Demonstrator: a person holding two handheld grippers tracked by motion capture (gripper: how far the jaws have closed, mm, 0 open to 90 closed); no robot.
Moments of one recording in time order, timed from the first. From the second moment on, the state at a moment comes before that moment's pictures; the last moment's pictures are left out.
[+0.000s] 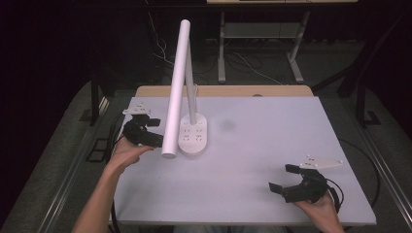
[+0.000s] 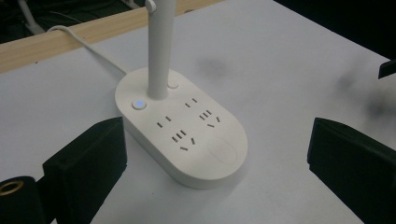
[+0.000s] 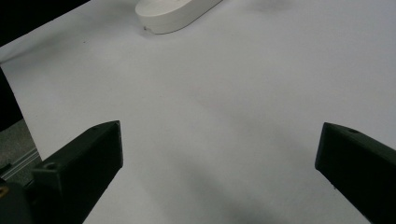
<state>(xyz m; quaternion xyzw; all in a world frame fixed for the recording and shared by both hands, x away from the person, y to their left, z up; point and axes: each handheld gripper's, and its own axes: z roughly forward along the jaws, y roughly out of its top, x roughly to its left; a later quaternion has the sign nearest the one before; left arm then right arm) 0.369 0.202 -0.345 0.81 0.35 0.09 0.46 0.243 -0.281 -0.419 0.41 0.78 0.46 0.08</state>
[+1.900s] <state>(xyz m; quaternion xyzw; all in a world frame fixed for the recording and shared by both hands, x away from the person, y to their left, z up) 0.434 0.189 -0.353 0.80 0.40 0.11 0.45 0.243 -0.279 -0.420 0.41 0.79 0.46 0.07</state>
